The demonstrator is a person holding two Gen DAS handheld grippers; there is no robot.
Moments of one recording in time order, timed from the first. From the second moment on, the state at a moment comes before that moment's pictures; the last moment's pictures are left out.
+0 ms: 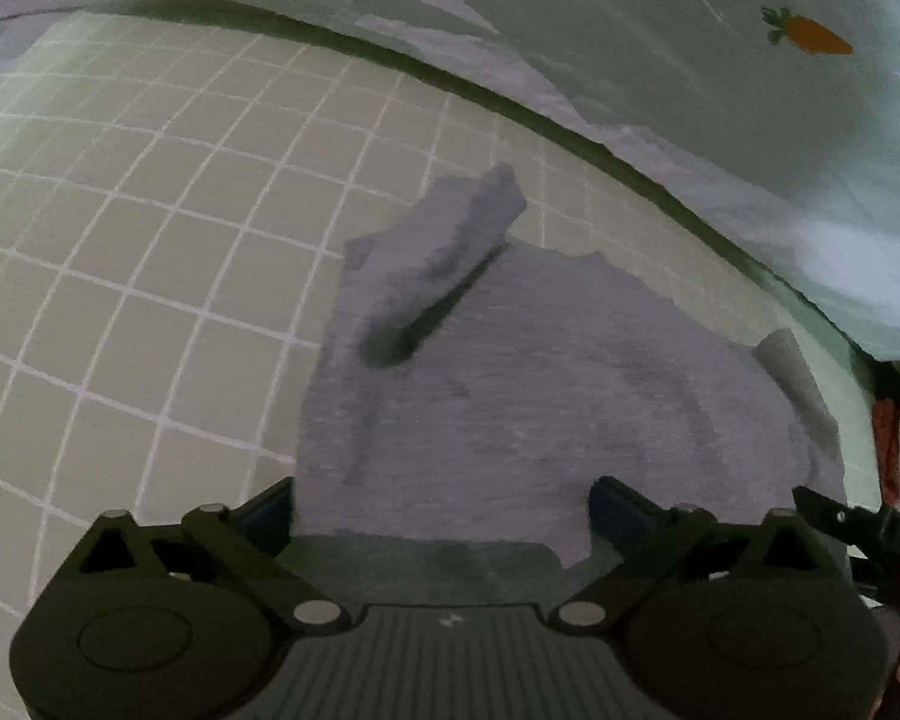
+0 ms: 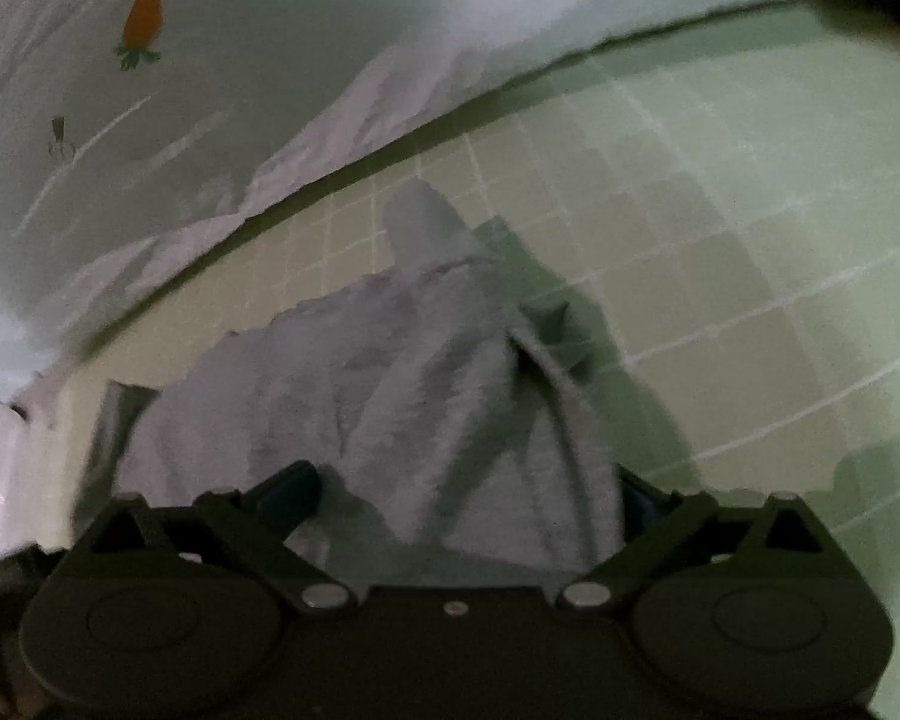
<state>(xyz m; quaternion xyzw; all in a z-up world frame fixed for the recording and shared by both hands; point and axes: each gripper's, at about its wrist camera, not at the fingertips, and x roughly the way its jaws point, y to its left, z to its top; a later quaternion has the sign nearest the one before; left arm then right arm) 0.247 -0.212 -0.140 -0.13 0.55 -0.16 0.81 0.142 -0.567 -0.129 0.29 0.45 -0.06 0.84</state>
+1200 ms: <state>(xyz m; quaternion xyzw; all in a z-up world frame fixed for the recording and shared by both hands) 0.064 -0.291 -0.075 -0.14 0.52 -0.36 0.76 -0.124 -0.553 -0.053 0.41 0.31 -0.09 0.85</state>
